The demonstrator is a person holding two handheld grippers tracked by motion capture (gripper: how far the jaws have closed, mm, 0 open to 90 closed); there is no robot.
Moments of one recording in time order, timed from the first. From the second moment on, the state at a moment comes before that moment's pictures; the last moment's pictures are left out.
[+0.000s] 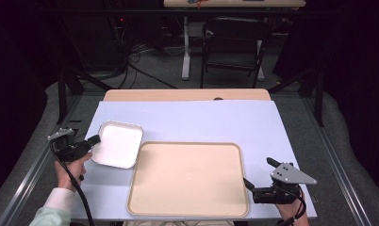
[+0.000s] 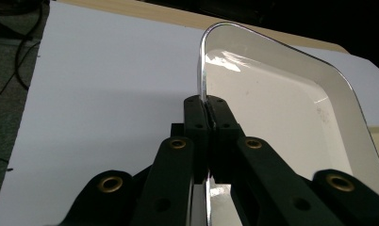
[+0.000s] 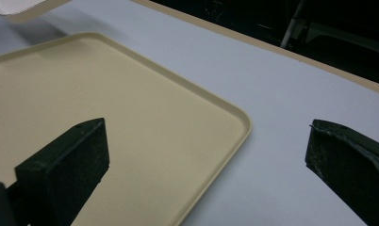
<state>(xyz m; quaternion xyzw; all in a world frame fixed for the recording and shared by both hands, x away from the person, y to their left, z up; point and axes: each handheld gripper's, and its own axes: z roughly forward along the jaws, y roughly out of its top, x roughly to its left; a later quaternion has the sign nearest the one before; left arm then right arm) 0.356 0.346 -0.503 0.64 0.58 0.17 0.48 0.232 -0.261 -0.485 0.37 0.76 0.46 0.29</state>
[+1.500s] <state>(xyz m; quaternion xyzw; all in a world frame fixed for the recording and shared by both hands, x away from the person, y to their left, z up) 0.346 0.250 -0.483 0.69 0.49 0.13 0.52 0.279 -0.191 -0.477 0.34 0.78 0.47 0.23</state>
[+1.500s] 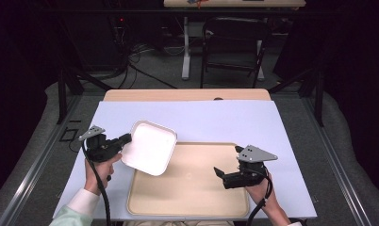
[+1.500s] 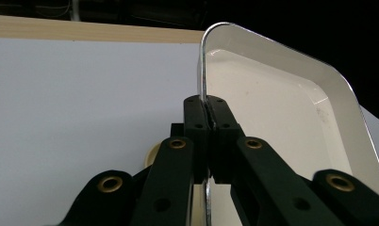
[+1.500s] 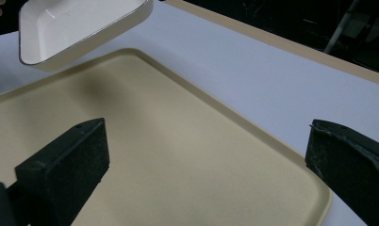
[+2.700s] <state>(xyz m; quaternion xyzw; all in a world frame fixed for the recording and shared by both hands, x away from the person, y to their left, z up) 0.345 0.190 -0.485 0.70 0.46 0.12 0.54 0.303 -0.125 -0.477 0.33 0.80 0.48 0.17</state>
